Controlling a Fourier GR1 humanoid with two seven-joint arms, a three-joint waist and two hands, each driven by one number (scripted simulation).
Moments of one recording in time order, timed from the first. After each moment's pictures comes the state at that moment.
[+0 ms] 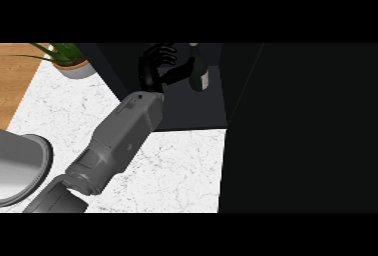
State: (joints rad) left arm -1.10 0.04 -0.32 -0.28 0.76 0.68 -0.50; right arm 0.21 -0.10 0.25 -2.49 -0.12 0.18 0.40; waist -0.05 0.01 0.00
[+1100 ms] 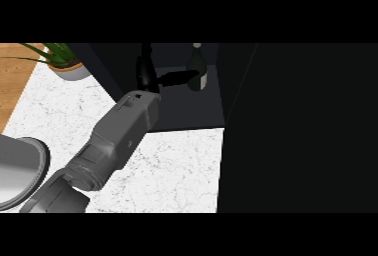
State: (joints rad) left arm -1.16 0.03 -0.30 -0.13 0.67 0.66 -0.55; right arm 0.25 -0.09 0.28 -2.50 -0.12 0.21 0.37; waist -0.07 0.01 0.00
